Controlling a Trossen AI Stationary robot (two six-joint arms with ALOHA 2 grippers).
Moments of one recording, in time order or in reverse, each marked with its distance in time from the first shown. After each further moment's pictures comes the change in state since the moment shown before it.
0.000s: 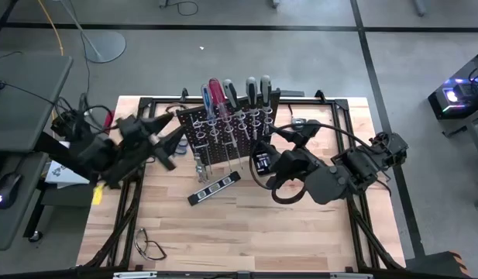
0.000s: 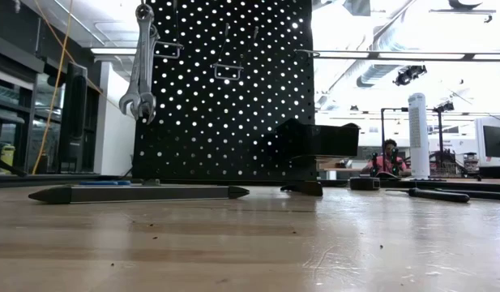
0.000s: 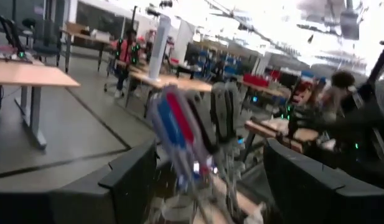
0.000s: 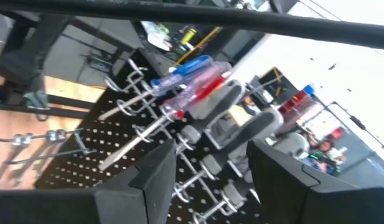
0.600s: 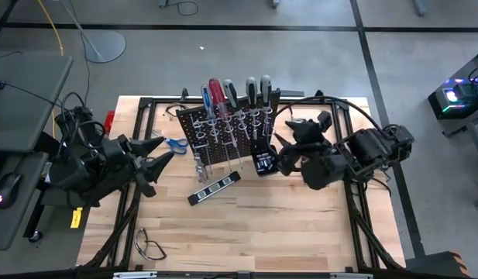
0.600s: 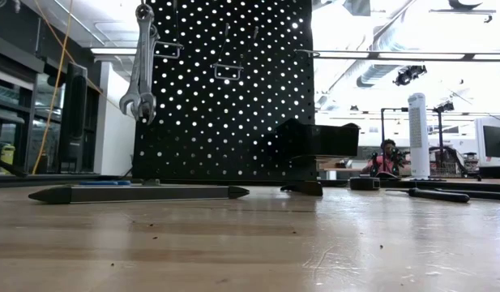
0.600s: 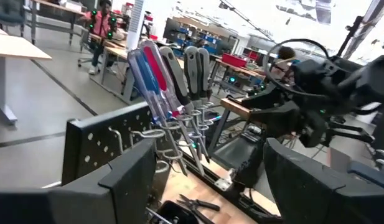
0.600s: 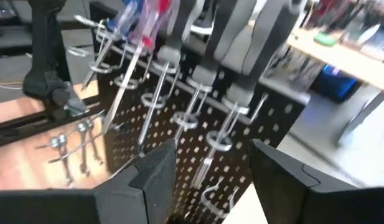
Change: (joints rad) left arm -0.273 -0.006 0.000 -0.180 -0.165 -0.220; right arm -0.072 -0.067 0.000 -0.529 -0.182 0.938
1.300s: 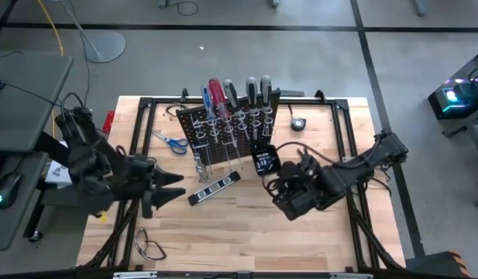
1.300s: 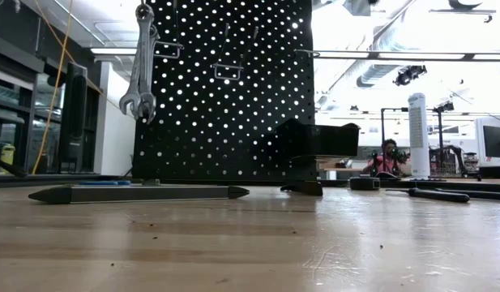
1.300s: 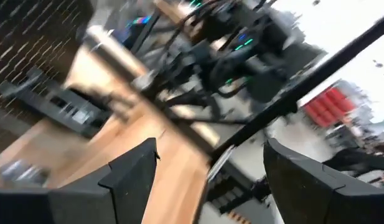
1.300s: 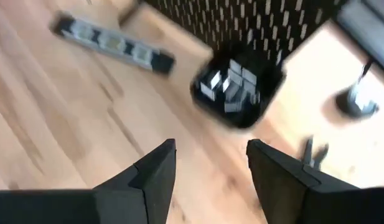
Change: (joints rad) left arm 0.028 0.003 0.000 -0.640 0.531 -0.949; right arm 0.060 0.001 -0.468 -0.038 -0.508 0.469
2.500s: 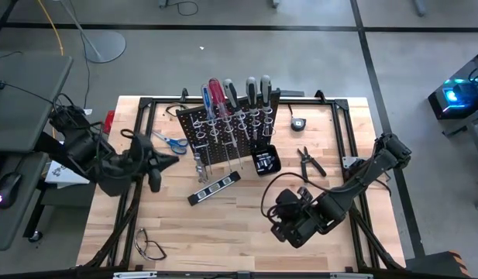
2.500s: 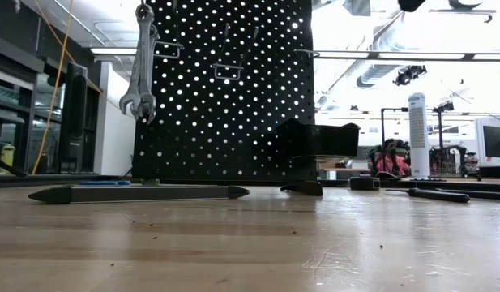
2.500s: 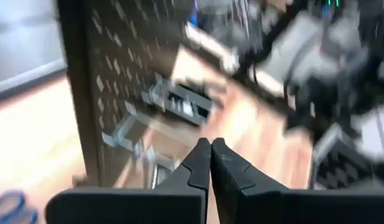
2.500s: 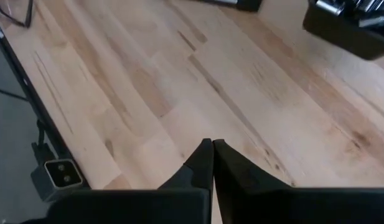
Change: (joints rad) left arm 0.170 -0.074 0.051 -0.555 0.114 -0.052; right arm 0.139 -0.001 -0.290 0.464 -0.126 0.189
